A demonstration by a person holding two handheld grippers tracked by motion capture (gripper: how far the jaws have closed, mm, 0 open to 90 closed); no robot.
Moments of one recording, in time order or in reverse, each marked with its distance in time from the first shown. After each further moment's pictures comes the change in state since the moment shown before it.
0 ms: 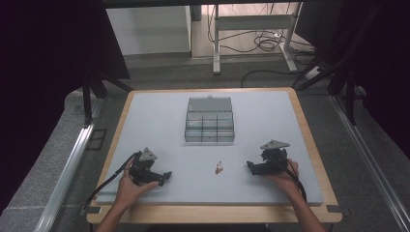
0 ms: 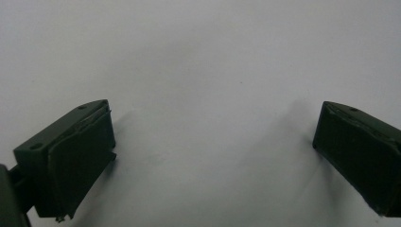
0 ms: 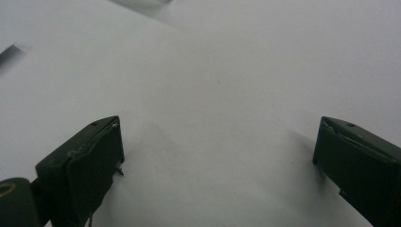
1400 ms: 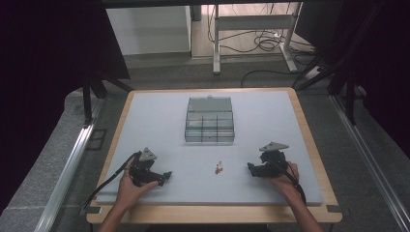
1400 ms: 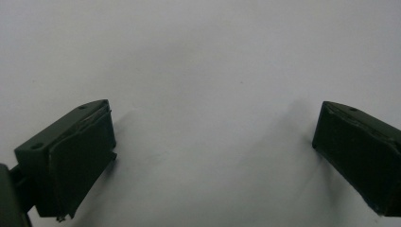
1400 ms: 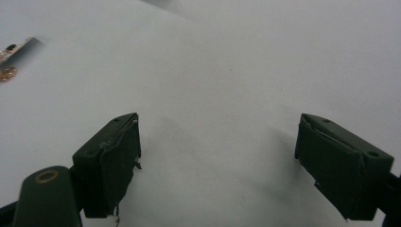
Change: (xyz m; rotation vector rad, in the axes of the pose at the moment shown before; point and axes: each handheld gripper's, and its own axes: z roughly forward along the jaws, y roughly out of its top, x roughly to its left) left arm 0.000 0.000 0.000 0.000 0.000 0.000; right arm 0.012 0.002 -0.013 0.039 -0.023 0.004
